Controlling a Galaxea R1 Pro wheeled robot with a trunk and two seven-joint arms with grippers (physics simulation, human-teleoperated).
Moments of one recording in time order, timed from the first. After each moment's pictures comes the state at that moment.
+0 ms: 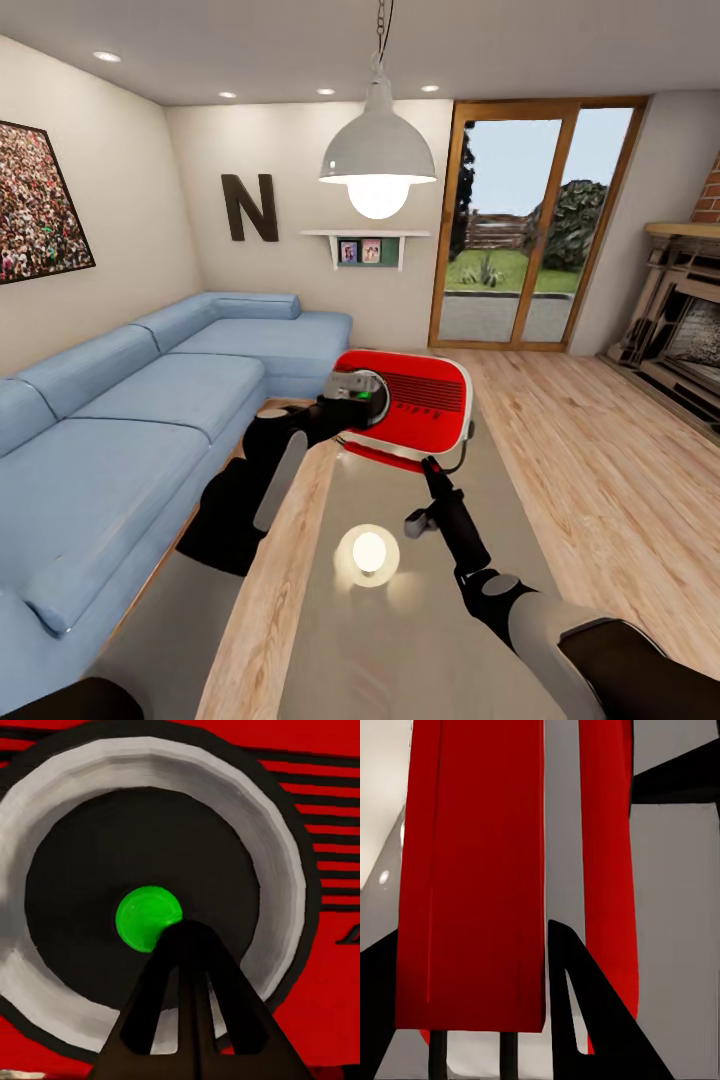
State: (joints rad) left arm -0.81 -0.17 -0.29 -1.30 0.26 0.73 -0.13; right arm -0.86 0.07 0.26 0.05 1.71 0.59 -1.56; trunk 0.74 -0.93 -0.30
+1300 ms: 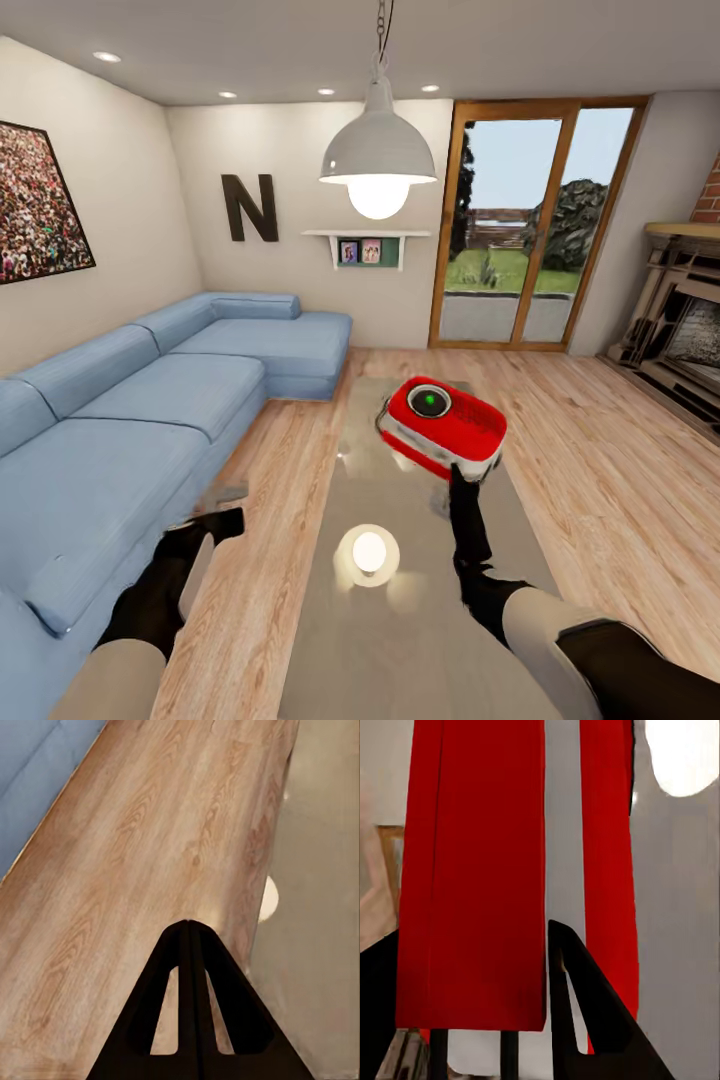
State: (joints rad) left arm -0.57 -0.02 0.17 -0.94 0.03 0.52 0.08; right arm -0.86 0.08 0.20 0.00 1.35 0.12 -1.00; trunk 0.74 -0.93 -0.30
